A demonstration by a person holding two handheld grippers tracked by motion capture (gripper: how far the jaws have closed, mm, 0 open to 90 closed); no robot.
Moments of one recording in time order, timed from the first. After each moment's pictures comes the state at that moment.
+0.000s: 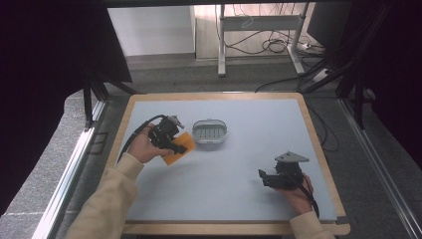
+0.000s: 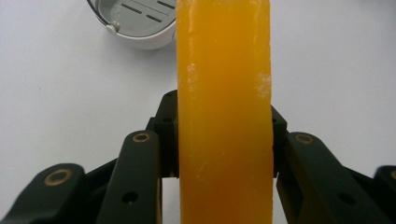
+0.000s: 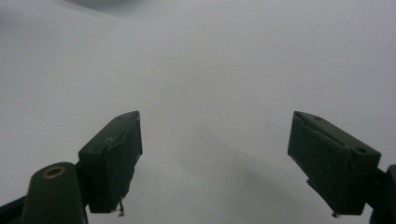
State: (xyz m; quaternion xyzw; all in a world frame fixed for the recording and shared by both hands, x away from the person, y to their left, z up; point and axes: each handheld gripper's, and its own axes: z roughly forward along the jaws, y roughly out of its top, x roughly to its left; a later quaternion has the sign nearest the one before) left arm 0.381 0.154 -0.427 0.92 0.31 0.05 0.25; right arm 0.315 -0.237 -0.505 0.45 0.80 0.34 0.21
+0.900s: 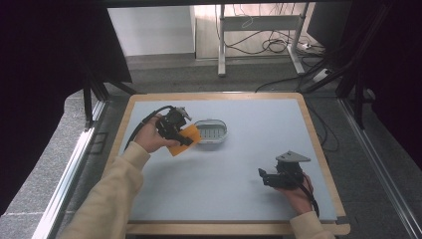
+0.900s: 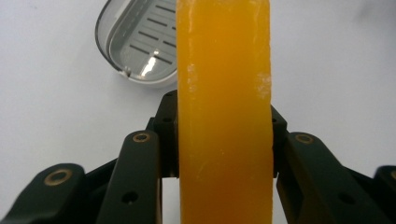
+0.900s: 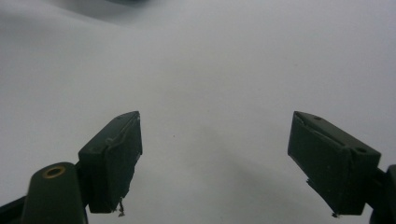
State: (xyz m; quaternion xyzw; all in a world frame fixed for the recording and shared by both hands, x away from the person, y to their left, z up) left arm 0.405 0.136 -0.410 0.93 0.27 0.06 0.24; right arm 0.315 -0.238 -0.503 0.45 0.79 0.36 0.22
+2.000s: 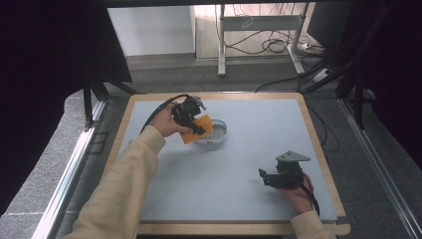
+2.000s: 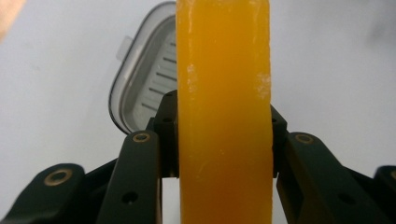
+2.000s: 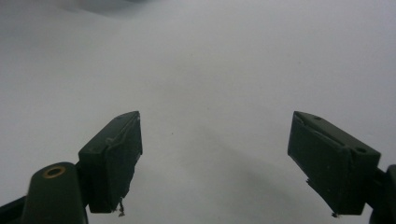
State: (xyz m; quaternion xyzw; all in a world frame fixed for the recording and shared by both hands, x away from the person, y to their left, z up) left arm 0.453 0.102 -0.407 0.94 0.22 0.06 0.24; right arm 0.318 -0.240 -0.506 0.44 0.80 0.35 0.21
